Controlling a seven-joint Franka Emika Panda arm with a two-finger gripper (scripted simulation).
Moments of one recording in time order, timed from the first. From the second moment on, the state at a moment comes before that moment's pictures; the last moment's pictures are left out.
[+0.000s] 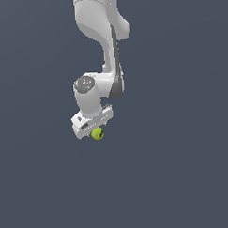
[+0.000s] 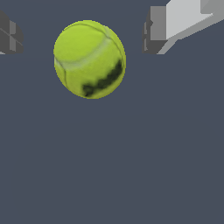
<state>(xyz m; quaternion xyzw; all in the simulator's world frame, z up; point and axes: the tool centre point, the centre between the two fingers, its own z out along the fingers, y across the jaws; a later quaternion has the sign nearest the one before) -0.024 -0.092 0.075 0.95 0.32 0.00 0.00</state>
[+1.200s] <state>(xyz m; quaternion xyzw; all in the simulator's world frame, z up) -0.025 -0.093 0.044 0.95 0.32 0.00 0.00</state>
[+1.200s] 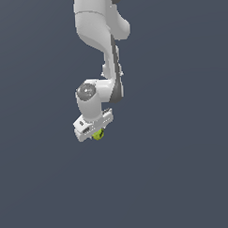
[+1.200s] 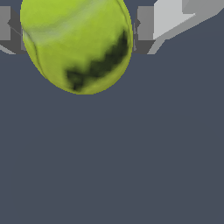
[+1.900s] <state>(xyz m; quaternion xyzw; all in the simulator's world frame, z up) -0.014 -0.101 0.127 0.95 0.32 0.00 0.00</state>
